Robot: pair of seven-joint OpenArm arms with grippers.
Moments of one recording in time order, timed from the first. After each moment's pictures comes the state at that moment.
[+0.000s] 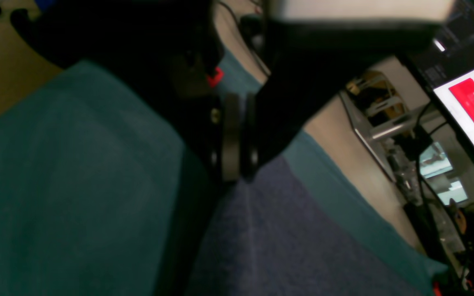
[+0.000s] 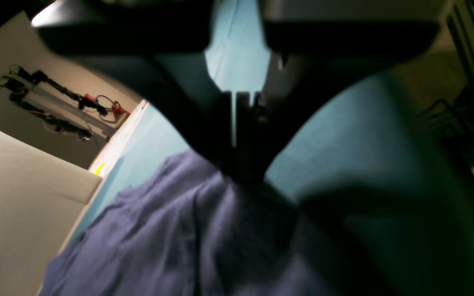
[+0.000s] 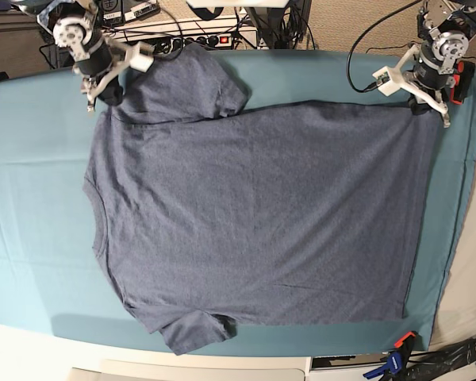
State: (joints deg) left arm 34.4 -49.9 18.6 109.2 30.3 -4.2 33.0; right arm -39.5 49.3 -16.7 114.1 -50.3 11.2 -26.1
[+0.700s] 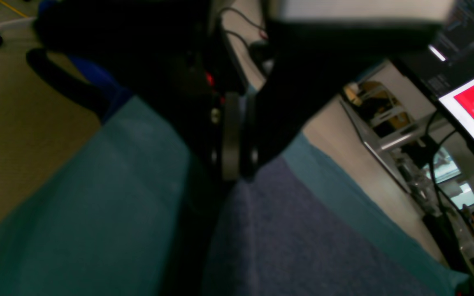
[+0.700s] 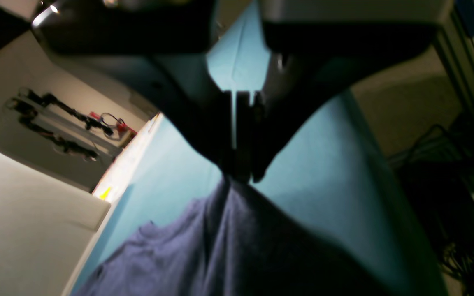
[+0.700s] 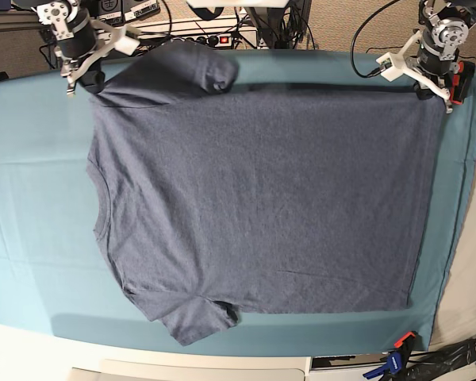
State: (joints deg) left arm 39.5 -49.9 17.6 109.7 32.7 -4.2 35.8; right arm -56.6 49.4 -2.1 123.7 -51.8 11.1 -29.7
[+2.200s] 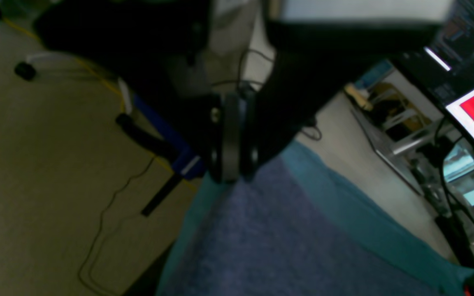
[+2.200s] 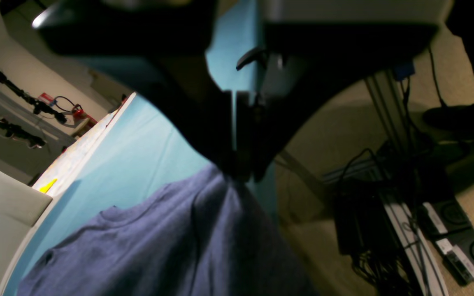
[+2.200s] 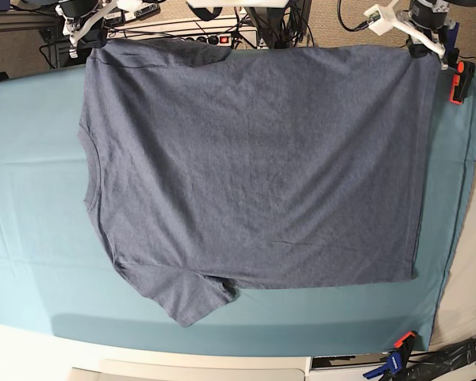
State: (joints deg) left arm 58.7 -51.1 17.2 125.9 39.2 -0.8 46.3; right arm -72.3 47.6 -1.0 128.7 -52.7 10.9 -32.5
